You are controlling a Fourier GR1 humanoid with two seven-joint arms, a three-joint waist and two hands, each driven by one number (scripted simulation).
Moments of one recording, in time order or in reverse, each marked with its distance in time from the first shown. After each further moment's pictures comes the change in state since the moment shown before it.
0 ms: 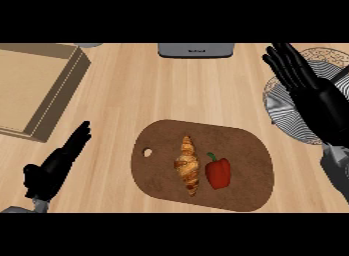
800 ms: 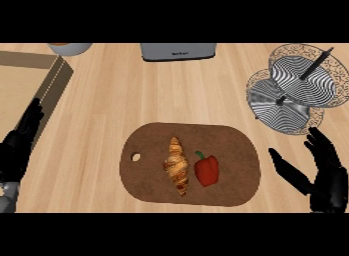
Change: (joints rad) left arm -0.052 0.080 0.150 -0.016 -0.099 0.245 0.069; right arm 0.534 0.215 -0.055 0.044 0.256 -0.811 0.188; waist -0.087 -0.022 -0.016
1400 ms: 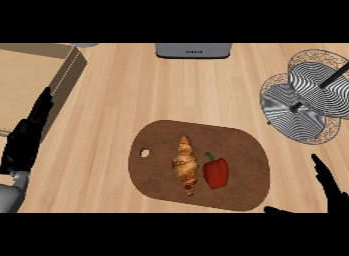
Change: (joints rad) left arm -0.071 -0.012 -0.040 -0.037 -0.052 0.022 0.075; right arm 0.147 -0.331 0.262 -0.297 0.311 0.065 0.575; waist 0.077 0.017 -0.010
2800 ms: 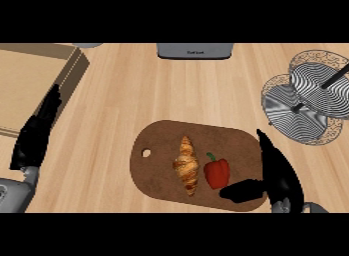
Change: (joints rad) left arm -0.029 -0.053 0.002 -0.003 -0.052 0.003 0.046; right arm -0.449 0.231 0.136 0.079 0.239 0.406 0.669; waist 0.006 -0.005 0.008
